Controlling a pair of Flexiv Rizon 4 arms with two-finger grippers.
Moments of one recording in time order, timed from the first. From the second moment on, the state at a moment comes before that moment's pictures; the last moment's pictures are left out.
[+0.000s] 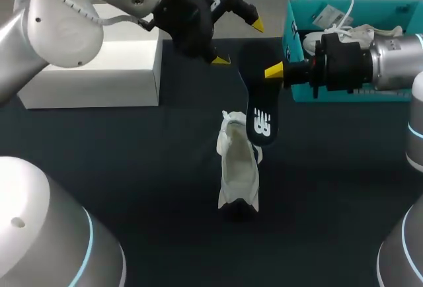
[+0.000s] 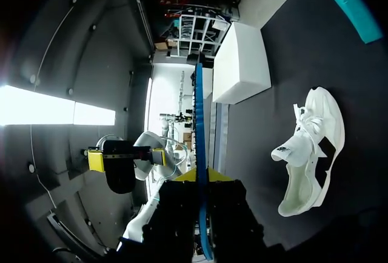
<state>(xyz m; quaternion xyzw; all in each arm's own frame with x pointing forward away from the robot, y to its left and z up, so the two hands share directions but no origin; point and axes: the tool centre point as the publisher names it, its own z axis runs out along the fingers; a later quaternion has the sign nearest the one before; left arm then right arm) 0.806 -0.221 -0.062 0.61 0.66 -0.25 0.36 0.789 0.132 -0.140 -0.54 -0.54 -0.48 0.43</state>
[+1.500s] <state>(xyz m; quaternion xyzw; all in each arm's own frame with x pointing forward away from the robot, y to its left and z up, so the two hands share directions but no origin) 0.809 -0.236 -0.104 0.50 0.55 -0.40 0.54 0.803 0.143 -0.119 -0.51 -0.52 -0.49 0.47</state>
